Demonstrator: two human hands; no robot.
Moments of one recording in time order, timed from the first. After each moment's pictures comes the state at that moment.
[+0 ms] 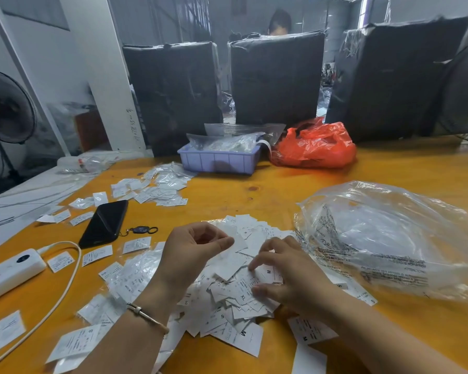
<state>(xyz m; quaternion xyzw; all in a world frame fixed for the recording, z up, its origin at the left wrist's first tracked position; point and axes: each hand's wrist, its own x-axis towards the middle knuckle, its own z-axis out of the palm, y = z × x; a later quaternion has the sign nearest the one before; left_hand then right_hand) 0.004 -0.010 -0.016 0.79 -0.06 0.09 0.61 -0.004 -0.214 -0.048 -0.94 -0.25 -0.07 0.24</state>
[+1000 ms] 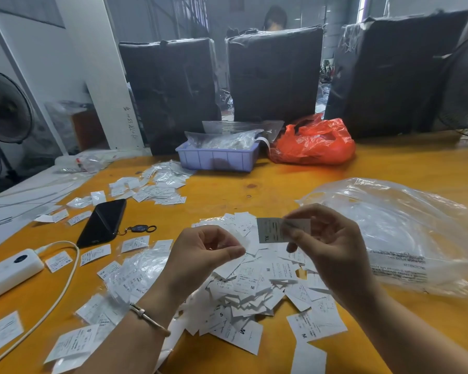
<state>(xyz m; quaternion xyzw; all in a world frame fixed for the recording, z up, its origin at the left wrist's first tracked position) -0.002 -0.017 -0.018 0.80 -0.13 0.06 0.58 -0.022 -0.233 -0.014 -0.70 -0.19 -0.22 0.66</state>
